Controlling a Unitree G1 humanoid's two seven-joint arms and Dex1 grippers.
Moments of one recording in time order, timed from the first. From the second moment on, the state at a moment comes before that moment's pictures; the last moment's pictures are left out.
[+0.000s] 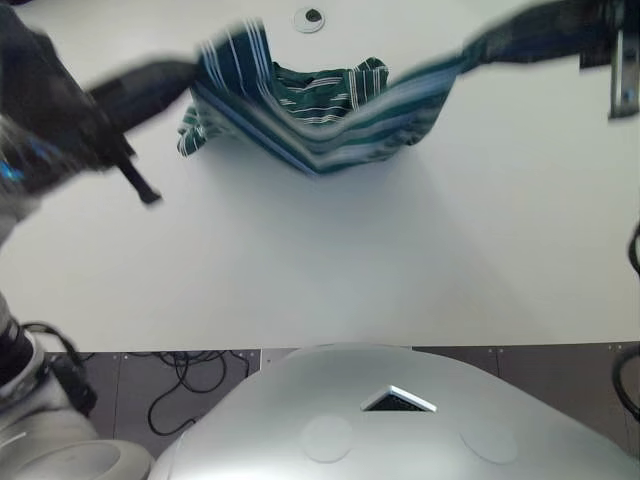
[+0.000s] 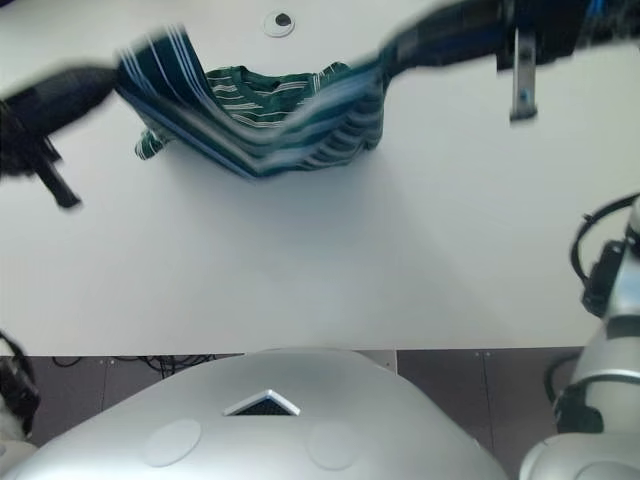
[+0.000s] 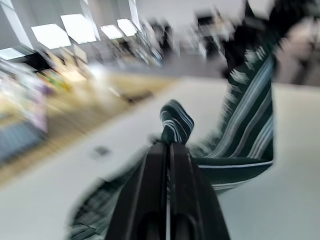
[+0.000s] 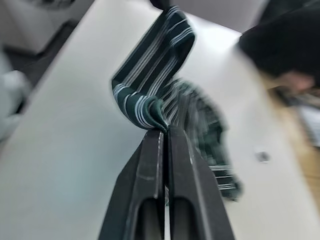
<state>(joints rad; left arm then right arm) 0.07 0.85 0.52 -0.74 -0.86 0.85 -0.83 -0.68 -0.92 0.05 -0.26 0.47 0.61 1.53</state>
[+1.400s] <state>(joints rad) -0.03 0.63 -0.04 -0.29 -0.27 0.62 -0.49 -0.42 -0.56 0.28 0.00 0.34 0.66 0.71</state>
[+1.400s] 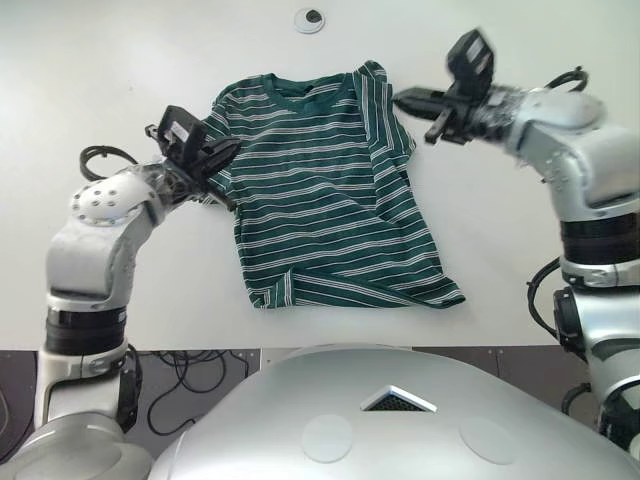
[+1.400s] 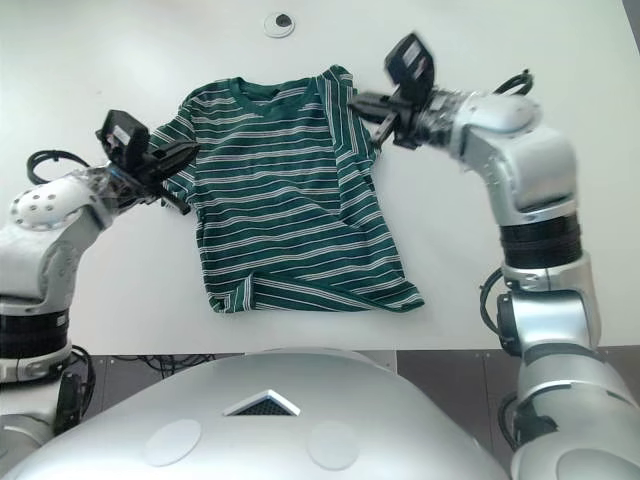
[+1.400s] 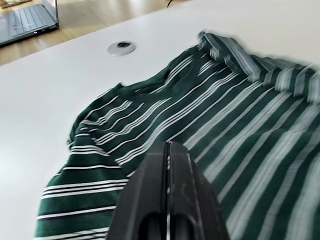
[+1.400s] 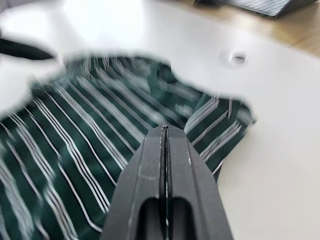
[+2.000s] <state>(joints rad) -0.04 0.59 -0.15 -0.13 -0.10 0.56 -0.49 -0.41 -0.47 0.32 0.29 0.14 0.45 0.69</state>
